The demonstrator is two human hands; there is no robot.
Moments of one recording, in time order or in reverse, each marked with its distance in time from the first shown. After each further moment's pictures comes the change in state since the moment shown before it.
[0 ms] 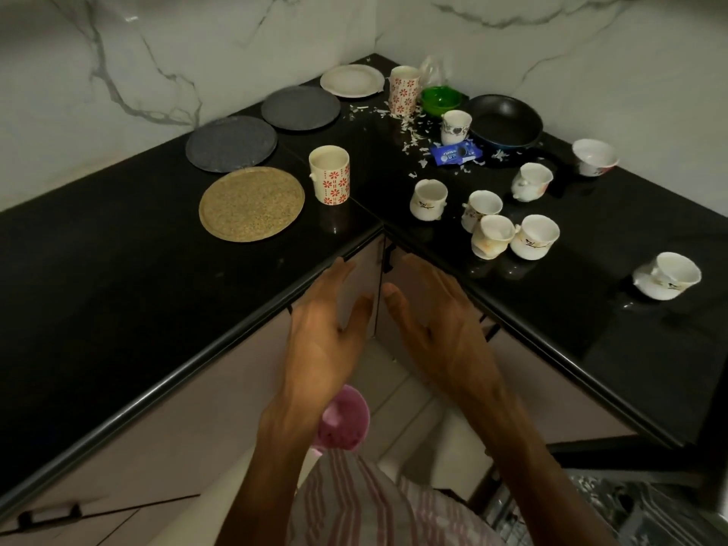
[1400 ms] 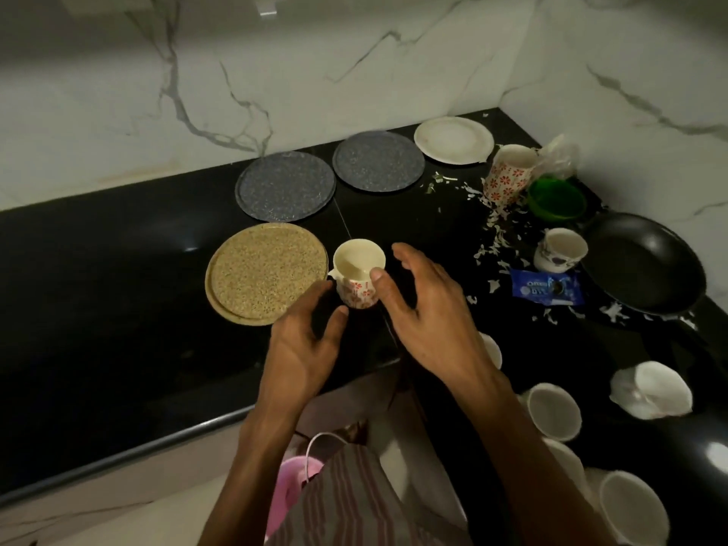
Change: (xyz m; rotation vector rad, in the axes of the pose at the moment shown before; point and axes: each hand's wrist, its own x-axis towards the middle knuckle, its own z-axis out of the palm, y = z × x) left_hand 0.235 -0.042 0.052 0.036 0.395 -0.262; right_hand 0.314 0.083 0.039 0.162 -0.378 -0.190
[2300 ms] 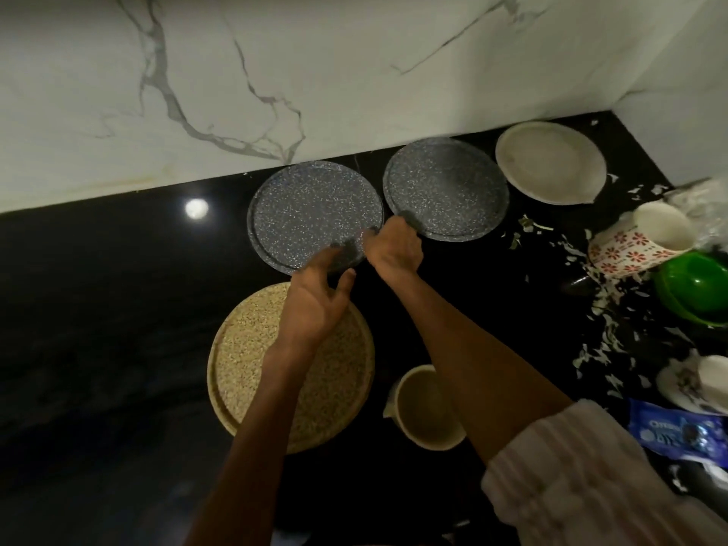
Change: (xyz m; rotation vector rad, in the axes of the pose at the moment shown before) left_hand 0.267 -0.116 0.006 0.135 -0.069 -0.125; right_hand 0.339 0.046 0.194 -0.238 -0.106 0.548
